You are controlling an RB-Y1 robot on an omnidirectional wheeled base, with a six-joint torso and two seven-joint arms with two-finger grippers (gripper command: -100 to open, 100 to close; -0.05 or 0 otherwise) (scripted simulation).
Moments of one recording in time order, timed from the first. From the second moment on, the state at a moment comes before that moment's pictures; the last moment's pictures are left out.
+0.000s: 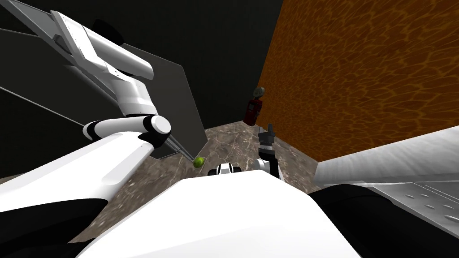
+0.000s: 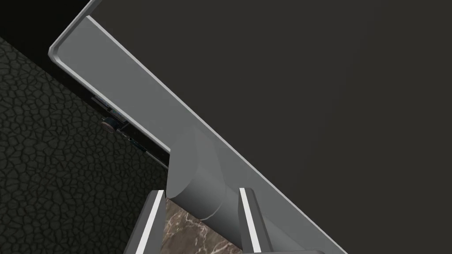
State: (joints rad) left arm -1.38 0.62 0.39 -1.07 -0.85 1.20 1.21; right arm 0.50 0.03 -0.04 -2.29 -0.07 -0.39 -0.07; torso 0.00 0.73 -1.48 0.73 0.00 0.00
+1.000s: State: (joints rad) left arm -1.40 0.69 0.37 -1.09 -1.00 1.33 1.23; right arm 0.50 0.02 -0.04 -2.29 -0.07 -0.39 -0.07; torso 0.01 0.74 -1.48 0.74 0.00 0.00
